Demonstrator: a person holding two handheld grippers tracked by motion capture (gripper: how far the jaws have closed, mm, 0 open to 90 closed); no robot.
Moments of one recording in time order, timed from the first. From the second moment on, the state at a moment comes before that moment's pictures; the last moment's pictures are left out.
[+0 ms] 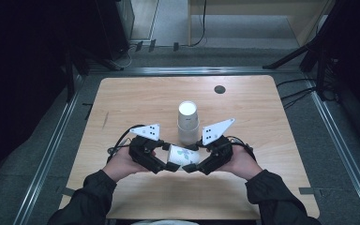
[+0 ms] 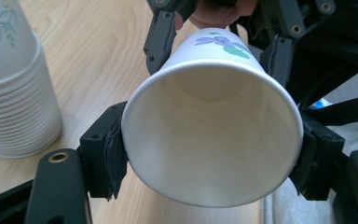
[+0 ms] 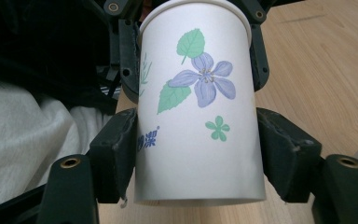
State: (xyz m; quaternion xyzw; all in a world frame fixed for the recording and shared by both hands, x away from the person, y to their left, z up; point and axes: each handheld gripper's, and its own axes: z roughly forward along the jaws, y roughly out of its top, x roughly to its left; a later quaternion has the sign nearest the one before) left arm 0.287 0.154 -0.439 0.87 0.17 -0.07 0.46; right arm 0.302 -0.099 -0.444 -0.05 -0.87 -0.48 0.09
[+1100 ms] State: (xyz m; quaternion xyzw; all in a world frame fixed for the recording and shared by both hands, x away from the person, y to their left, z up) left arm 0.278 0.127 -0.449 0.95 0.12 -0.02 0.29; right arm 0.297 -0.066 -0.481 -0.02 -0.92 -0.38 0.08
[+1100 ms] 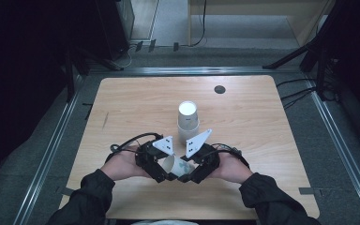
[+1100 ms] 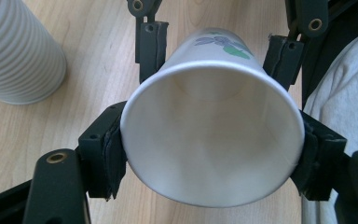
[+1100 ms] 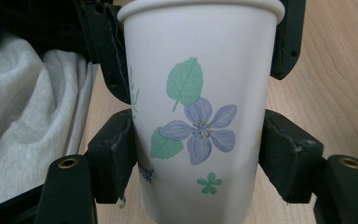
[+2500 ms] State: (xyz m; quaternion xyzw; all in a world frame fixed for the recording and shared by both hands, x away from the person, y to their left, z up) left arm 0.289 0.150 -0.444 0.85 0.20 -0.06 0.48; right arm 0.304 -0.088 -0.455 -0.05 -0.87 -0.49 0.06
